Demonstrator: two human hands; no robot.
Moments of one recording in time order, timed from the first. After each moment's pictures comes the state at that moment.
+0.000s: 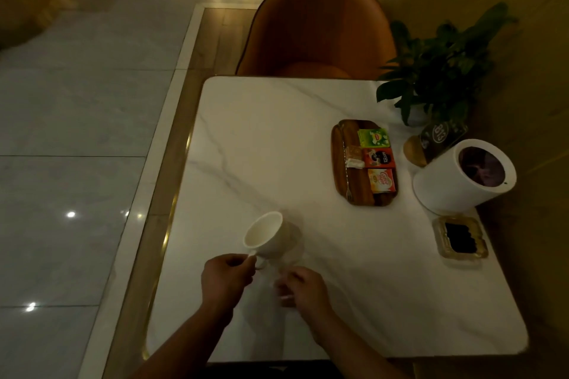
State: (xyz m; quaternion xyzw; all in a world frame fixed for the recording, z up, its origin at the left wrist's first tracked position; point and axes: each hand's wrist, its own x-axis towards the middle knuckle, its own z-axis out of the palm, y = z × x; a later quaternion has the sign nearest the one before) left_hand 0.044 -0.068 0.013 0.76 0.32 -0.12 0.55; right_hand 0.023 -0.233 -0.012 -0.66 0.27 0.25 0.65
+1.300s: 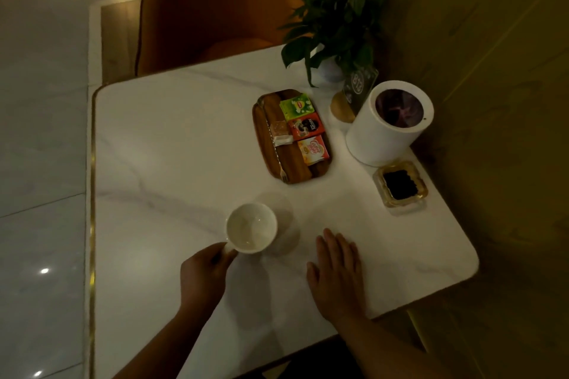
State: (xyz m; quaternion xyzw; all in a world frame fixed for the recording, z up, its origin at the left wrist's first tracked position) left_hand 0.081 -0.134 0.001 0.92 0.06 -0.13 0.38; right_hand -0.020 -0.366 -0.077 -0.98 0.14 0.00 0.11
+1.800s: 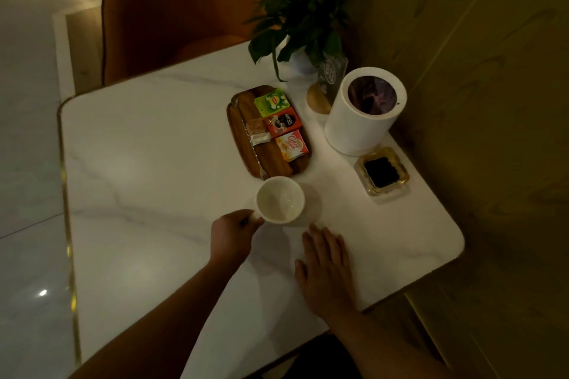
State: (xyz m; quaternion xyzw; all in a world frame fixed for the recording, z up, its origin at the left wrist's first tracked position) left_hand 0.133 -0.221 -0.007 0.91 -0.02 -0.19 0.38; right_hand -0.022 -0.367 -0.079 -0.98 0.15 0.02 0.13
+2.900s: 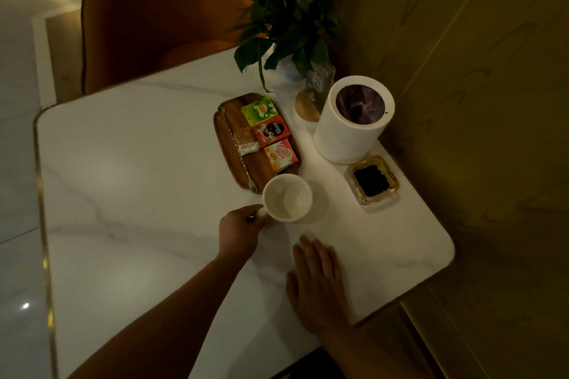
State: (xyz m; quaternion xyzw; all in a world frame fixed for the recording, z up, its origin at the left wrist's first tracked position) left_hand 0.153 -0.263 -0.021 0.89 -0.02 -0.19 0.42; right_hand -0.019 -0.368 -0.071 -0.97 0.16 0.08 0.14
